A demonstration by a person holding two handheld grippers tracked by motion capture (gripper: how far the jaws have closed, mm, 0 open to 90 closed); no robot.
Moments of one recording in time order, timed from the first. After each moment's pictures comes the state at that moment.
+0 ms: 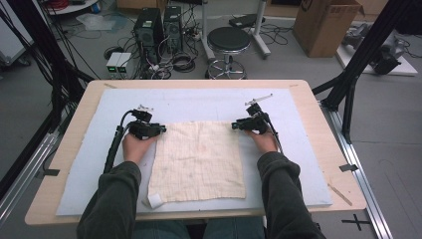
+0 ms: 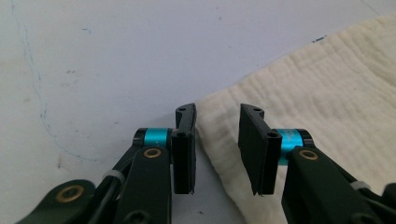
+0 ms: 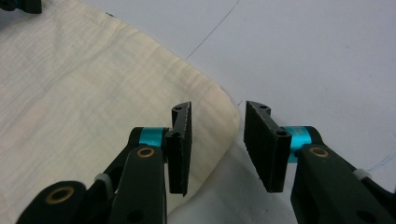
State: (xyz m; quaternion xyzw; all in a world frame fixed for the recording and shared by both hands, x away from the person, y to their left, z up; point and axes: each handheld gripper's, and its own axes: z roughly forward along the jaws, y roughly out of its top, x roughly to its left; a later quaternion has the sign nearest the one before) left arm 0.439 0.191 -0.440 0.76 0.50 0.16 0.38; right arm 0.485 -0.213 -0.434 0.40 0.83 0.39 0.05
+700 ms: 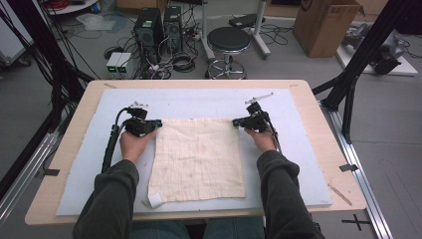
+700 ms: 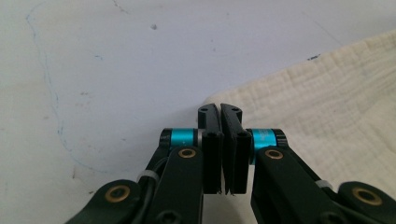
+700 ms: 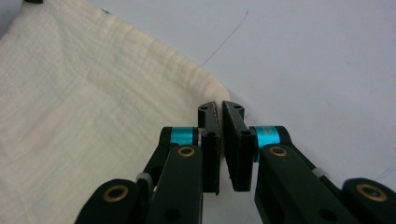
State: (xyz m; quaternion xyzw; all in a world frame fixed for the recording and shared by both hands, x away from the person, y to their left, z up) left arm 0.436 0.202 -0.424 0.73 0.51 0.16 0.43; right arm 0.484 -0.213 -0.425 0.39 0.82 0.41 0.05
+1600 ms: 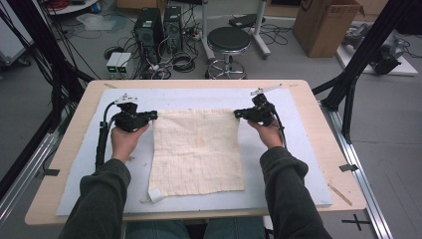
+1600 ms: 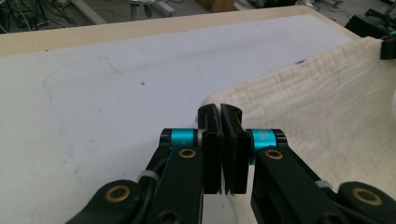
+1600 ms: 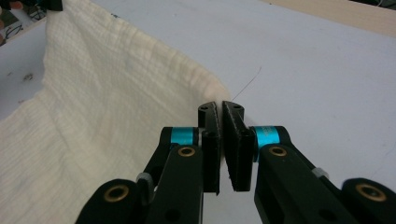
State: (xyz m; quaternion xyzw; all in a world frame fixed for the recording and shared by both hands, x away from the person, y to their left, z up) left arm 0.416 0.216 -0.388 0.72 0.45 0.17 0.49; right arm 0.471 -0.219 -0.379 0.35 0.82 0.45 0.06
